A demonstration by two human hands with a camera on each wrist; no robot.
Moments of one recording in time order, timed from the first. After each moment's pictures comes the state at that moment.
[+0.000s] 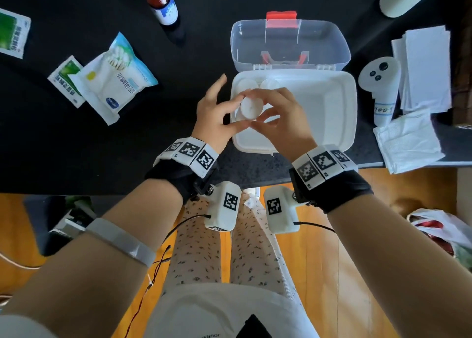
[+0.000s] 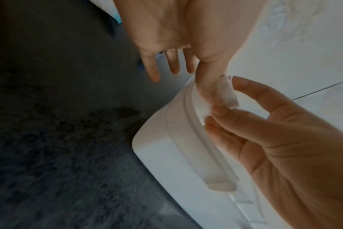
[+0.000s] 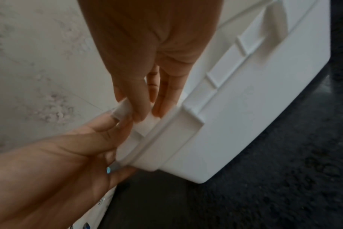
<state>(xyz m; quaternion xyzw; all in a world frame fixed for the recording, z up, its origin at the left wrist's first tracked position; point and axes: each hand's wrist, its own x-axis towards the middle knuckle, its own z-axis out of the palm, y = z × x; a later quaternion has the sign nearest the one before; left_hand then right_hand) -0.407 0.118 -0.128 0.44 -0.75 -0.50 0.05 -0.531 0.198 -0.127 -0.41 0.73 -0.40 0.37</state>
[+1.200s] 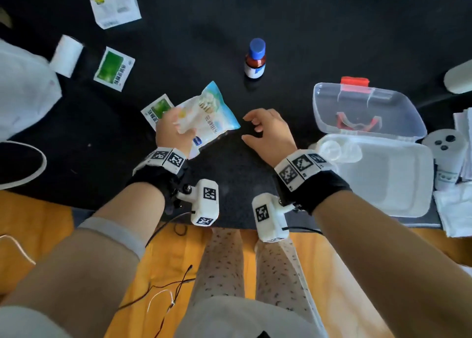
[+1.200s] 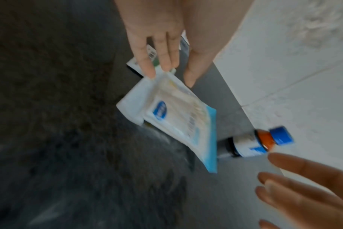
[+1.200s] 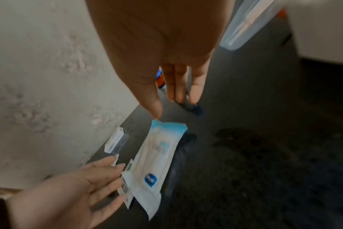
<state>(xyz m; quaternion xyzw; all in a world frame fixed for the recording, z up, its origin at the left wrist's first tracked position) -0.255 -0.038 -0.139 0.70 -0.56 -0.43 0.12 -0.426 0.046 -0.118 -0.44 0.76 -0.23 0.41</state>
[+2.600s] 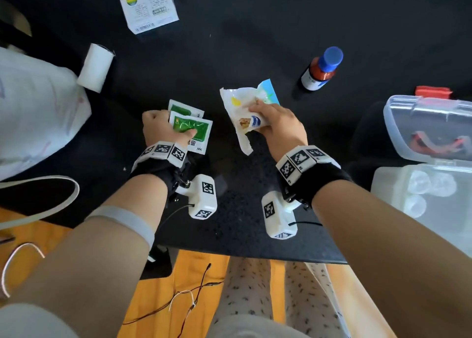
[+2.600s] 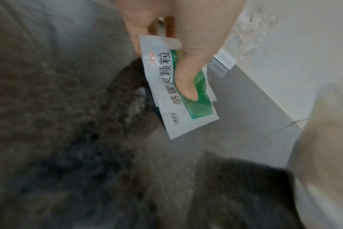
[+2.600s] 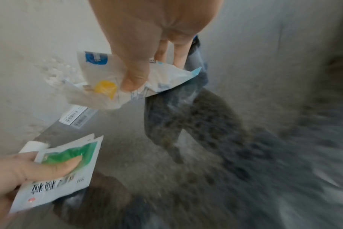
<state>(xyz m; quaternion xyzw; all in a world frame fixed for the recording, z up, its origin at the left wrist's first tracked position) -0.175 -0.148 -0.191 0.73 -0.62 -0.29 0.02 -0.369 -0.051 -0.173 -0.46 0.79 -0.18 0.36</state>
